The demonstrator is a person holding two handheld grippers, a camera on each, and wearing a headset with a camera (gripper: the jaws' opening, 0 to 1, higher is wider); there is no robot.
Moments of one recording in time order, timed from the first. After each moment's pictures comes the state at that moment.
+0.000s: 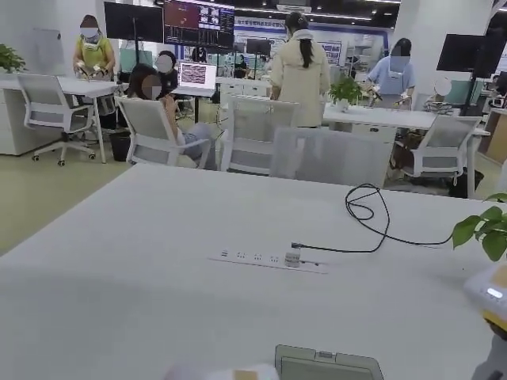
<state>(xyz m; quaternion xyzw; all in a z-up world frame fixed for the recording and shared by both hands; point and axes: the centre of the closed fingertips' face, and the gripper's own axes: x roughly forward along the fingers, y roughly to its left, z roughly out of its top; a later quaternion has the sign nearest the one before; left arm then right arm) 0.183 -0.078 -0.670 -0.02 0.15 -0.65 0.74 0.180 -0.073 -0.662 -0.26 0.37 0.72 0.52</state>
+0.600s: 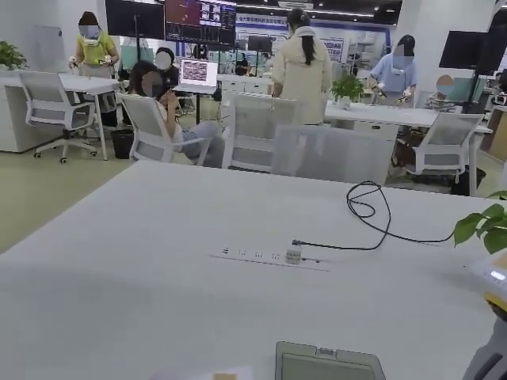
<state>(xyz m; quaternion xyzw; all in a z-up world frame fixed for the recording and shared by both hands) 0.196 -0.058 -0.690 -0.01 0.17 -0.61 0.77 0.193 -0.072 -0.659 -0.26 0.37 0.71 0.54</state>
